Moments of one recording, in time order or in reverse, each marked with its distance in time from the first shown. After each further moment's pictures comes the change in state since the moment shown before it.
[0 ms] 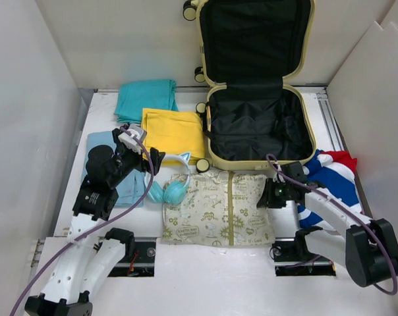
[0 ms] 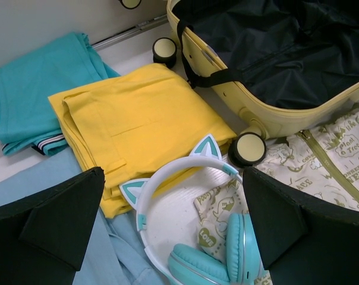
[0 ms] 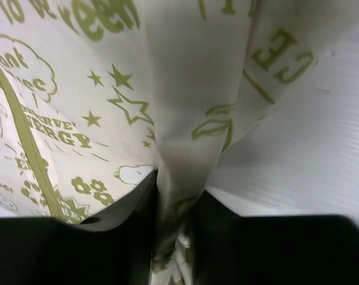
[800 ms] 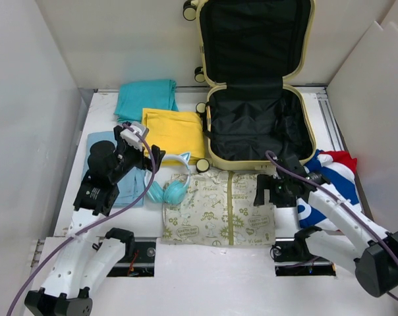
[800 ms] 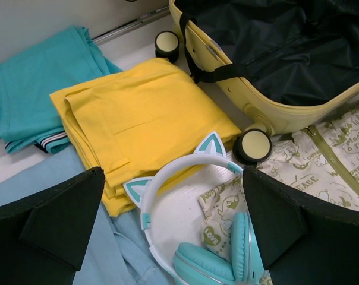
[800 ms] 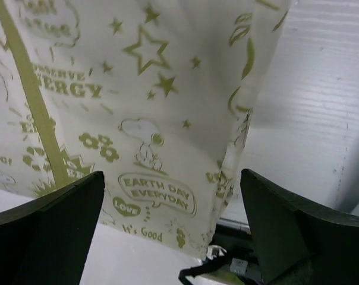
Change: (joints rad) left arm 0.000 0.052 0.032 -0.016 -0.008 0.025; right arm 0.179 -0.097 0.233 -0.397 0.201 0.060
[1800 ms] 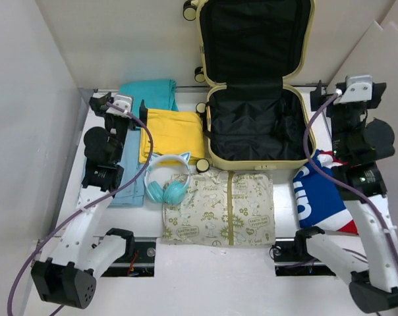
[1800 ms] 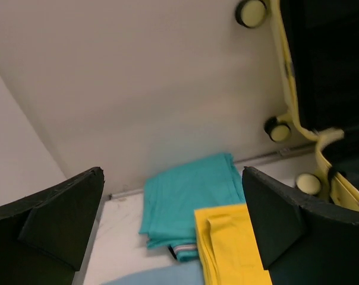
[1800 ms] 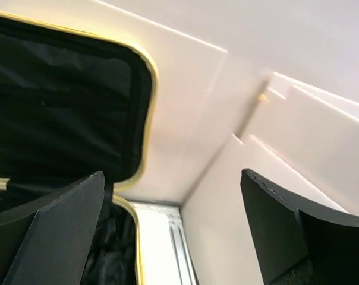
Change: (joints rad) left arm 0.063 0.214 0.007 0.734 -0.327 0.148; right arm -0.275 -0.115 0.472 0.990 0.346 -0.931
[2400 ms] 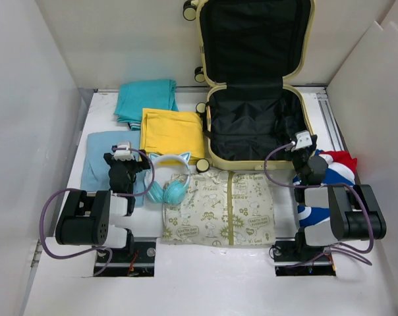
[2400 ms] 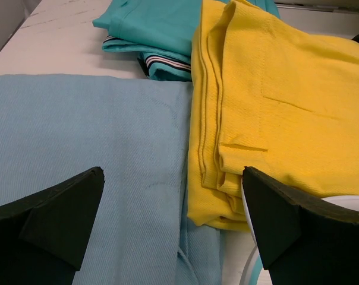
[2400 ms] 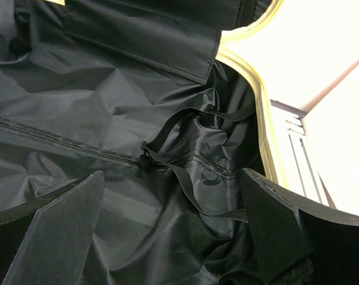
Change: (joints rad) left arm 0.136 0.468 -0.671 0.756 -0.064 -0.328; right arm -0.177 0.547 -0.879 1.136 -0.375 0.183
